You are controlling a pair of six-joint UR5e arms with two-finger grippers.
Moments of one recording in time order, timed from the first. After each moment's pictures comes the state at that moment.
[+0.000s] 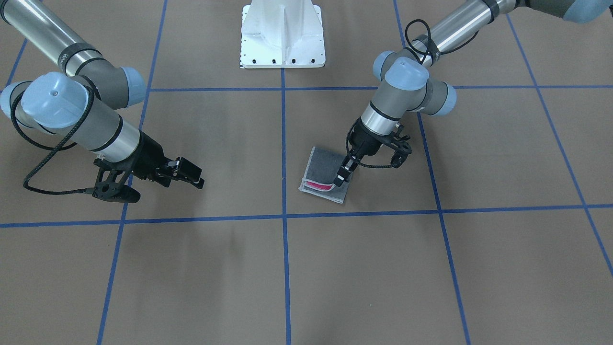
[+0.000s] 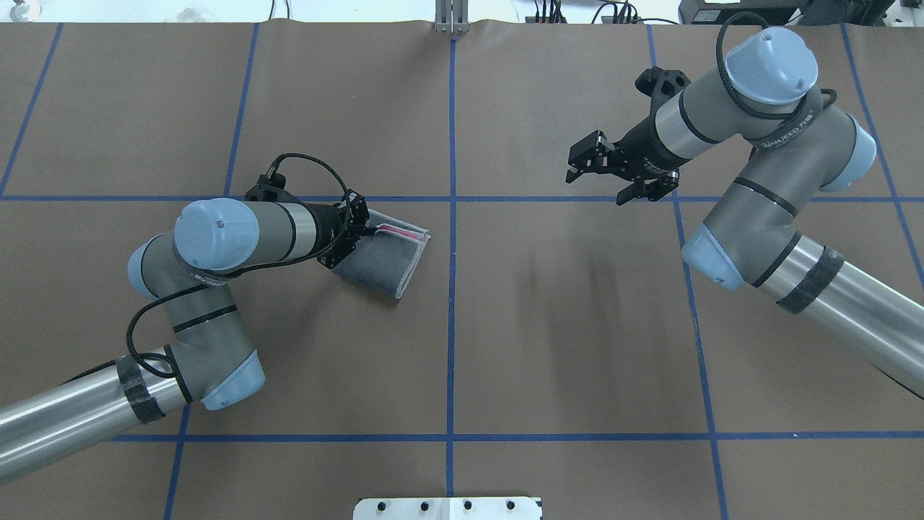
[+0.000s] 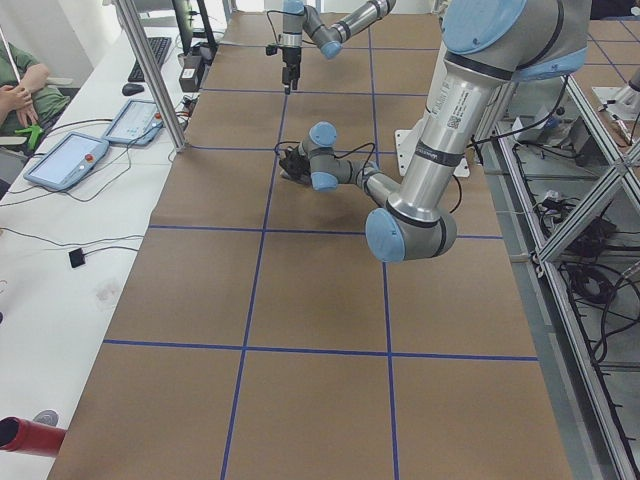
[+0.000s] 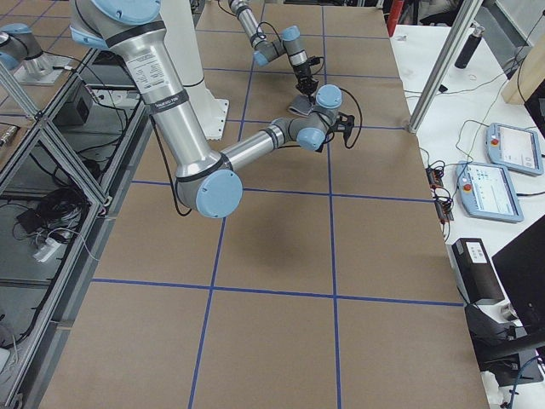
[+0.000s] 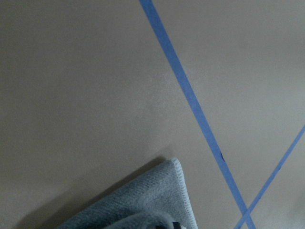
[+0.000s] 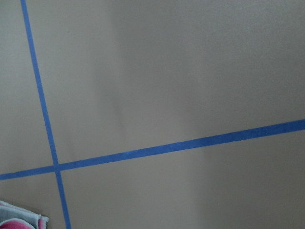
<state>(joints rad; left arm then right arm) -0.56 -2.08 -1.43 -2.47 -1.68 -2.26 0.85 -1.10 1.53 -1.00 2.26 1.37</state>
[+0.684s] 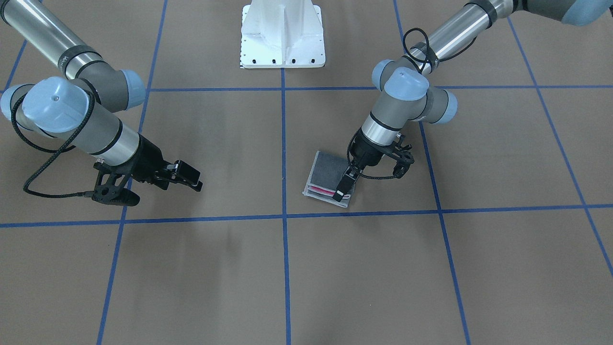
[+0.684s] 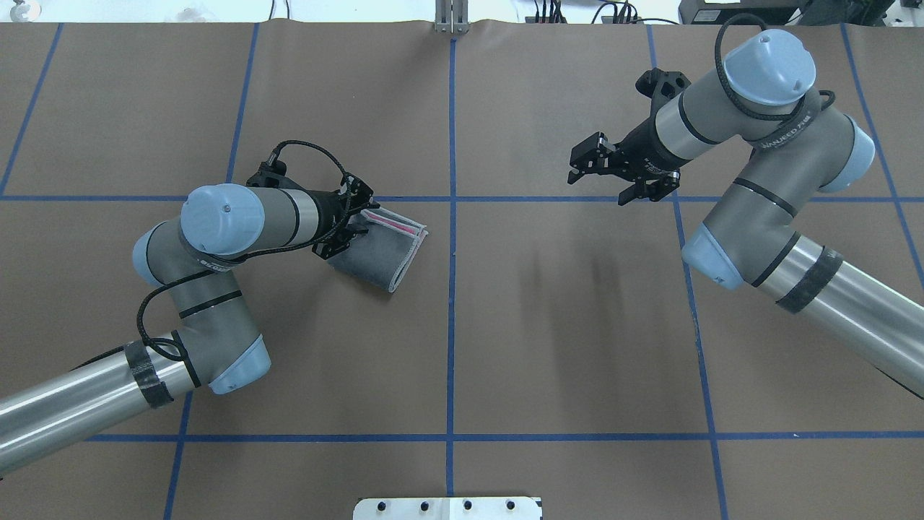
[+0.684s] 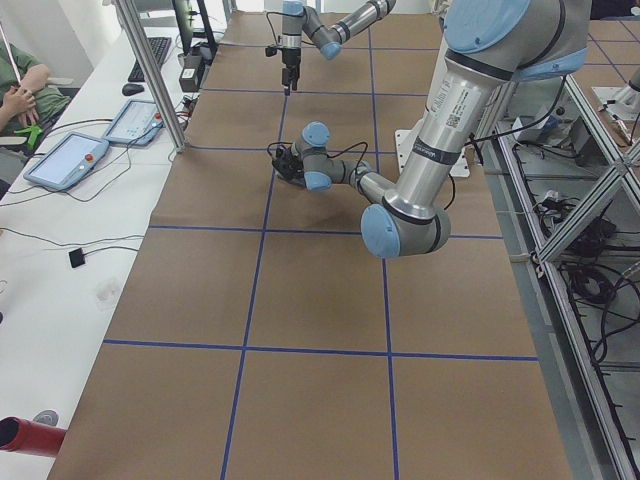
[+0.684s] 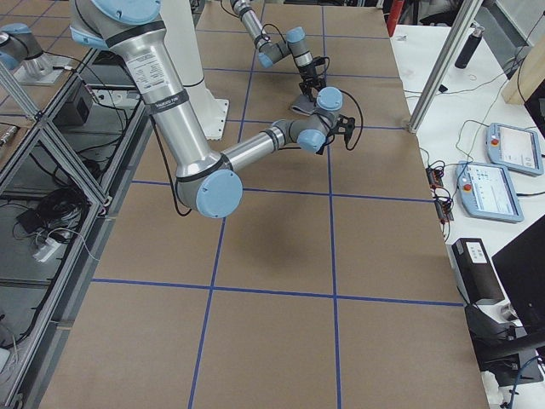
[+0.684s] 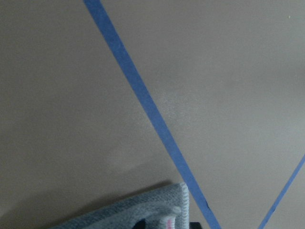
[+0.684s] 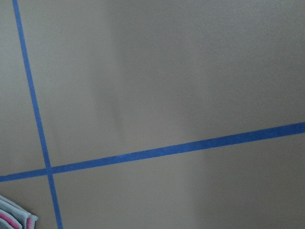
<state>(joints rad) -0.59 -2.11 -1.38 -2.47 -1.68 -2.25 0.85 -1.10 1.51 -1.00 2.25 1.35</state>
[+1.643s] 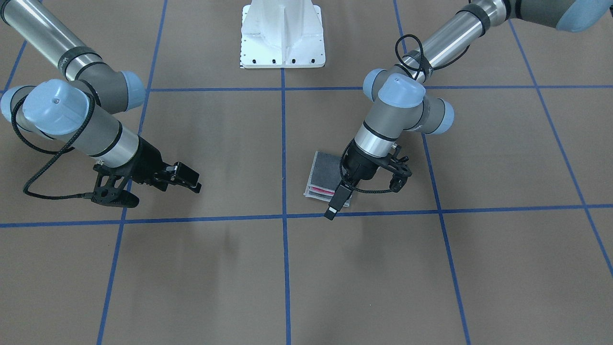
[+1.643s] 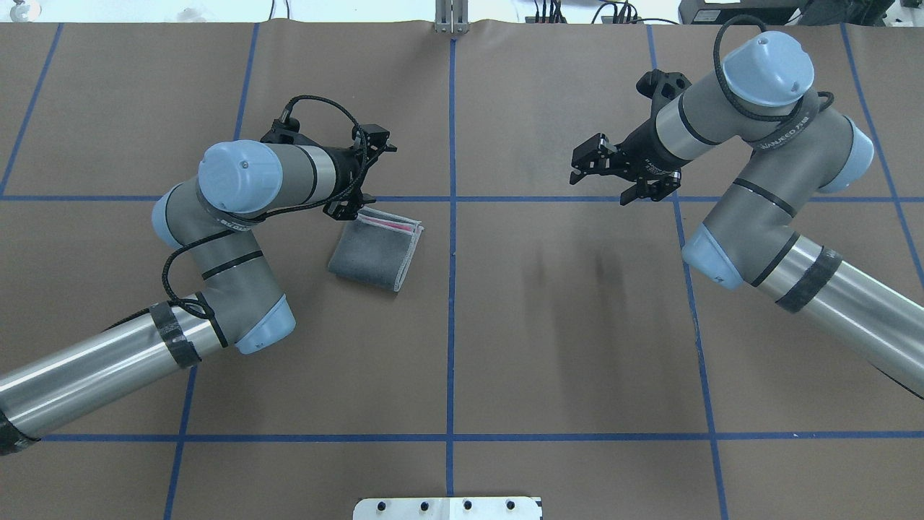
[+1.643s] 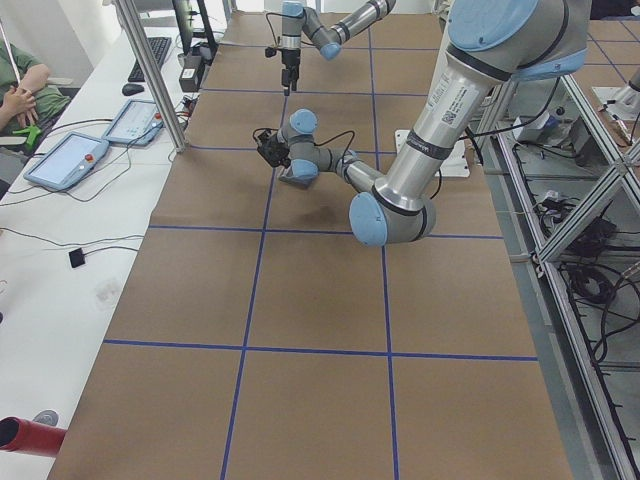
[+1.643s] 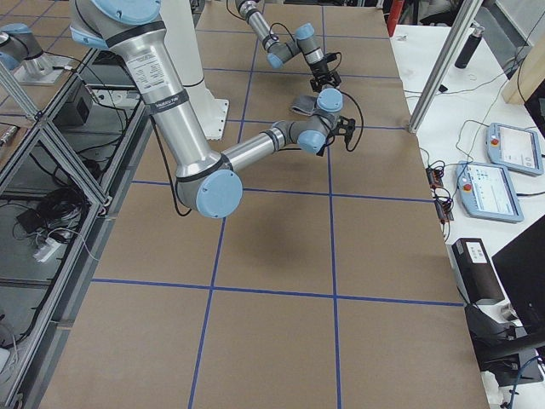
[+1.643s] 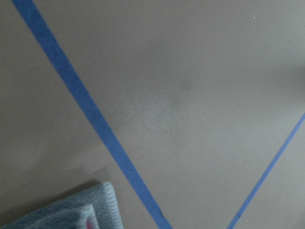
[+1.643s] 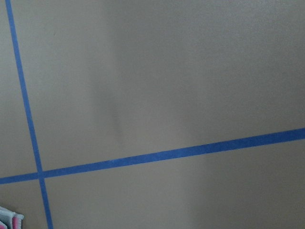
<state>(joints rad) -0.65 -2.22 -1.32 -2.48 -1.67 -2.24 0.85 -1.10 1.50 -1.00 2.25 1.35</state>
